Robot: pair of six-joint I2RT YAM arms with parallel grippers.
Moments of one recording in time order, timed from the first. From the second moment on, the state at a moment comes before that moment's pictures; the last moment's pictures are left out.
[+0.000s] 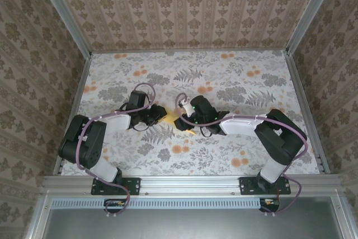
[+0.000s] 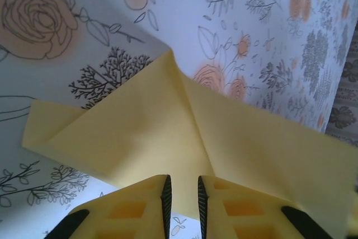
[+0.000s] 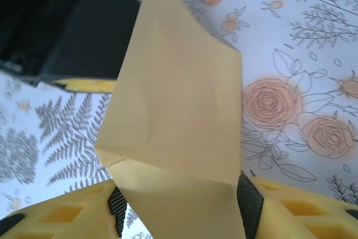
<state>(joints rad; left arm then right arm) -0.40 1.57 0.66 0.06 0.53 -0.92 0.76 1.69 0.84 0.15 -0.15 0.16</state>
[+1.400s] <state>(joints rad) -0.40 1.61 0.66 0.09 0.56 -0.92 0.93 1.81 0.77 0.49 0.20 -0.27</state>
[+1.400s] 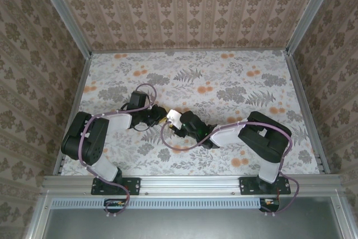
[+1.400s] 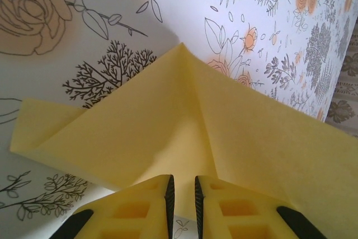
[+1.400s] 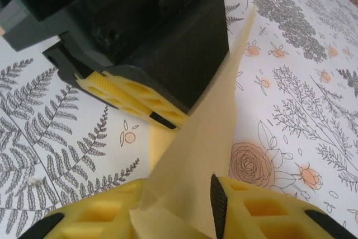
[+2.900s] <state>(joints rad) -0.37 1.40 0.51 0.08 0.47 -0.91 0.67 2.00 1.07 0.17 -0.59 0.27</state>
